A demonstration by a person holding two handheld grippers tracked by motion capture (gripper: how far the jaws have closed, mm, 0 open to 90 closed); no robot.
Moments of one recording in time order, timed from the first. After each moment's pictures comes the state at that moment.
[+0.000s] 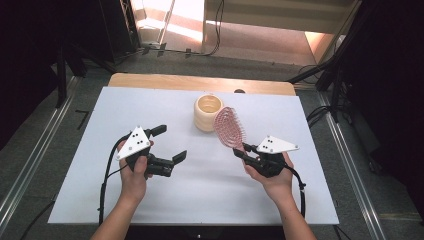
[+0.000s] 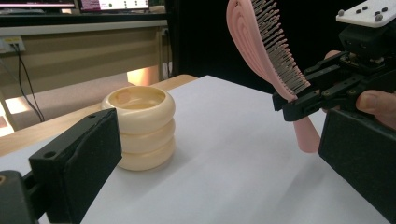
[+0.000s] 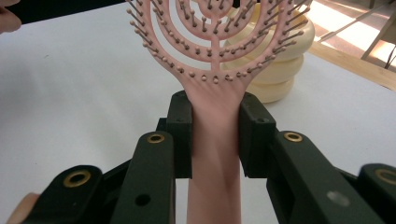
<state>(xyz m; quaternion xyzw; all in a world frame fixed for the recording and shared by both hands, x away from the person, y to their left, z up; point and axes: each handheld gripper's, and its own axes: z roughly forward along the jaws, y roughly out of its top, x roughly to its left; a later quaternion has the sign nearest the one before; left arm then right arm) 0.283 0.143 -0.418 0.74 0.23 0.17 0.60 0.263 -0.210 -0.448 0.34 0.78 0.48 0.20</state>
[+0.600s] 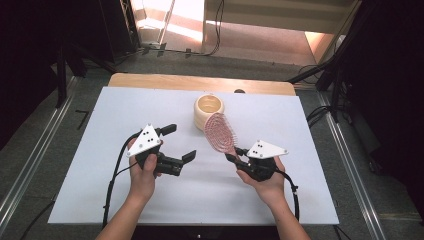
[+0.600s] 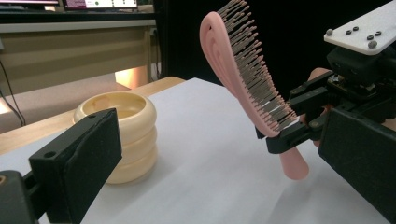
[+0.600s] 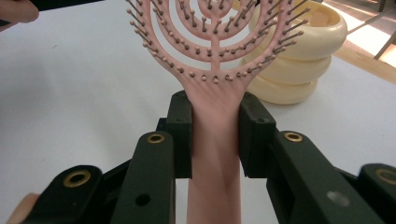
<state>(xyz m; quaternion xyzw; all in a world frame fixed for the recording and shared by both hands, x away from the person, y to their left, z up) 0.286 0.121 -0.415 0.75 0.22 0.15 0.61 0.259 -0.190 -0.458 0.32 0.79 0.48 0.20</state>
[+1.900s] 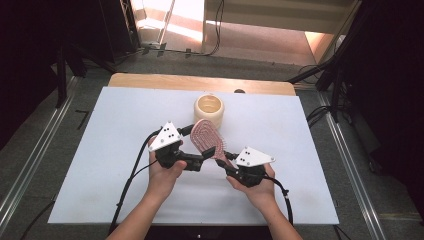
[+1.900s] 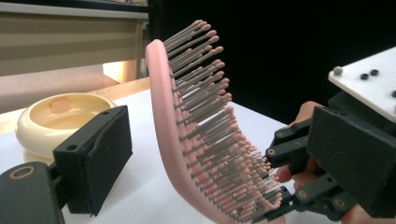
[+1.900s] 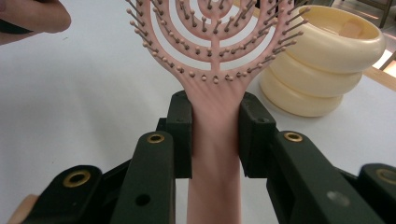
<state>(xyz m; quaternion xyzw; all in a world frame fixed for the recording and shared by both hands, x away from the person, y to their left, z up) 0.288 0.078 -0.414 0.74 0.26 0.11 0.62 0.250 -0.162 -0.465 0.29 0.80 0.47 0.22</state>
